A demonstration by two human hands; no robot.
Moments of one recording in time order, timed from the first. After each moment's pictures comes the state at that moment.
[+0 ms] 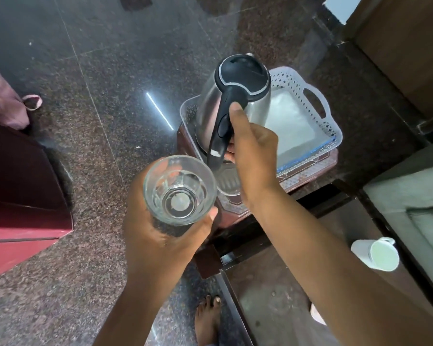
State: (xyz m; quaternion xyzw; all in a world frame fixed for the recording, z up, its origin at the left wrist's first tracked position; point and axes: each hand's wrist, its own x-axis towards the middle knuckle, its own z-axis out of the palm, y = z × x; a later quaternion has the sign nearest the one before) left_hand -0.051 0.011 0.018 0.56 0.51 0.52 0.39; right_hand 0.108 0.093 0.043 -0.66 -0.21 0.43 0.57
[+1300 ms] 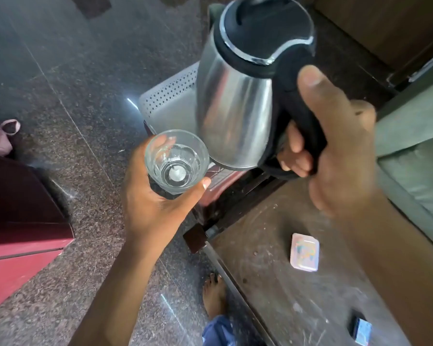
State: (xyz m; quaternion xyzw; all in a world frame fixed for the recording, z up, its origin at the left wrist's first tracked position) left_hand -0.013 0.007 0.020 0.68 0.45 0.45 0.37; right_hand 0.212 -0.048 0.140 -0.60 -0.31 0.38 0.63
